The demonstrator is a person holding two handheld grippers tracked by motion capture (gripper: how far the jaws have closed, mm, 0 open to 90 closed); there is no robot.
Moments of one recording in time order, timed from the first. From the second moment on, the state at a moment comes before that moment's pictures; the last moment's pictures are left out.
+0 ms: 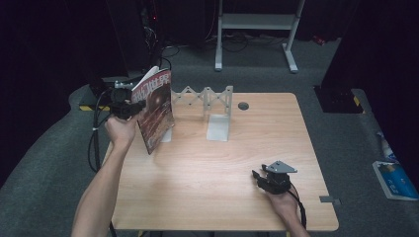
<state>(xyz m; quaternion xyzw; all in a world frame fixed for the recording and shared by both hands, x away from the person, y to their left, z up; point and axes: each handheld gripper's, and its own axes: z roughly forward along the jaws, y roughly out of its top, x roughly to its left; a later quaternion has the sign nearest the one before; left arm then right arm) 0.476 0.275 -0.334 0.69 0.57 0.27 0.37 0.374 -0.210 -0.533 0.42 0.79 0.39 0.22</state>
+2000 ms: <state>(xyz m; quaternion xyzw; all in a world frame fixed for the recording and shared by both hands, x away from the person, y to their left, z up) 0.472 0.303 -0.359 0.65 0.61 0.25 0.39 0.374 -0.209 -0.533 0.42 0.79 0.39 0.22</state>
